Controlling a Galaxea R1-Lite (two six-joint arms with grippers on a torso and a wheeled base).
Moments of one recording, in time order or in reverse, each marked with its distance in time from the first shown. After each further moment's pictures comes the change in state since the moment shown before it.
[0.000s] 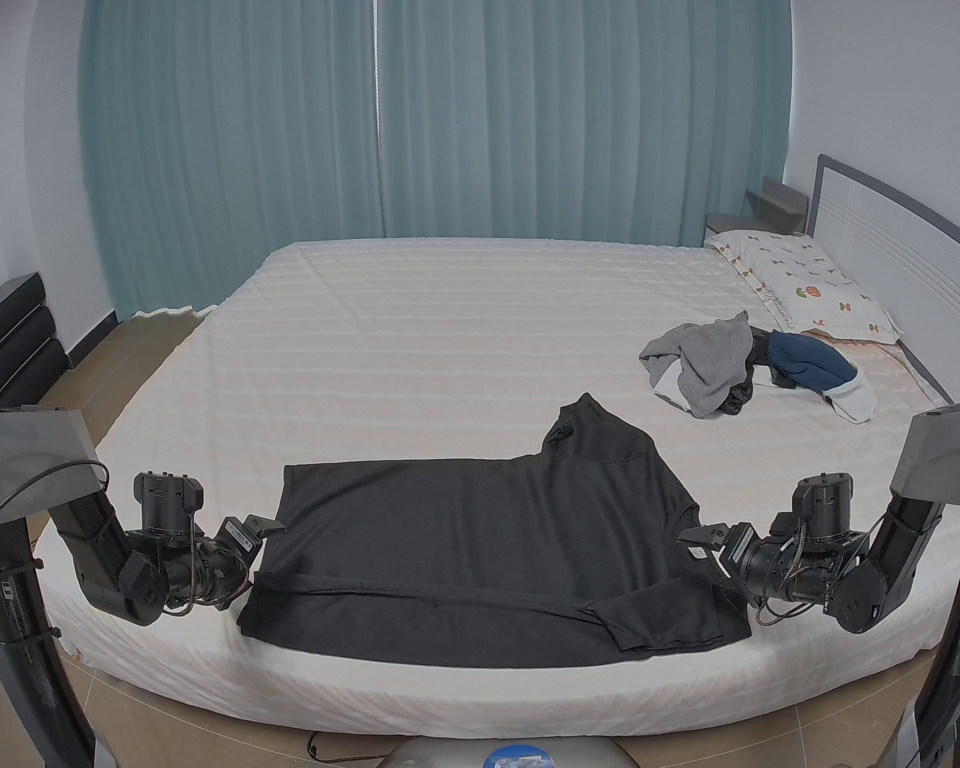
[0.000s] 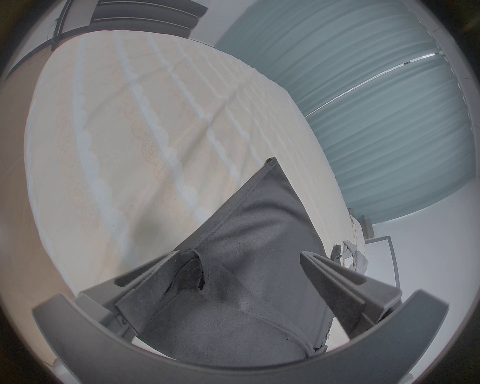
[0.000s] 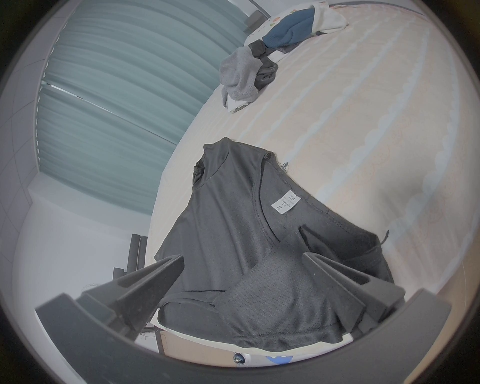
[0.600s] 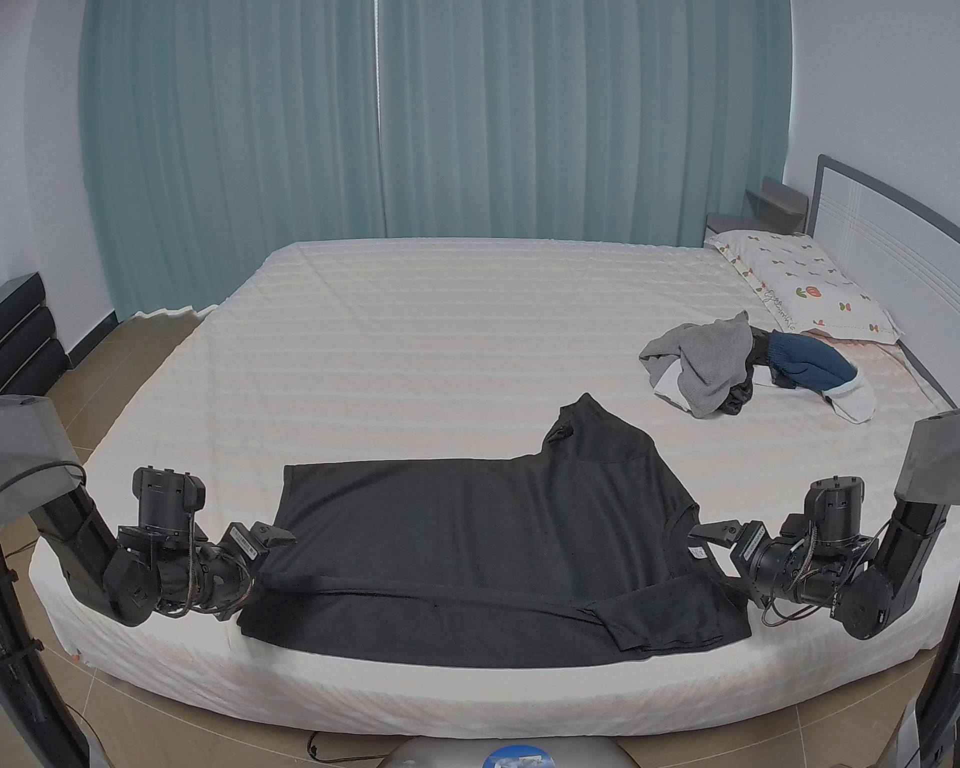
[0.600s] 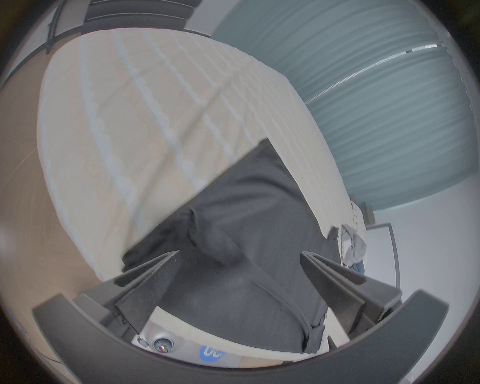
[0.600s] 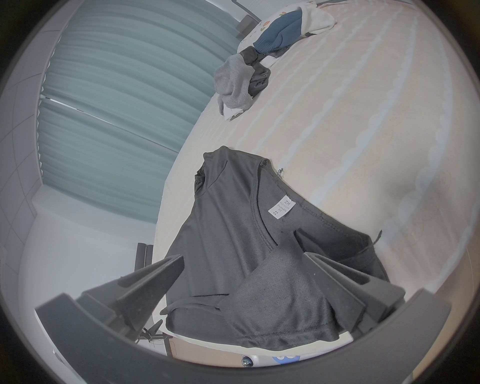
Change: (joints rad) left arm -0.079 -0.139 0.028 0.168 -0.020 -0.011; right arm -0.028 -0.002 0.055 -0.094 0.013 0.038
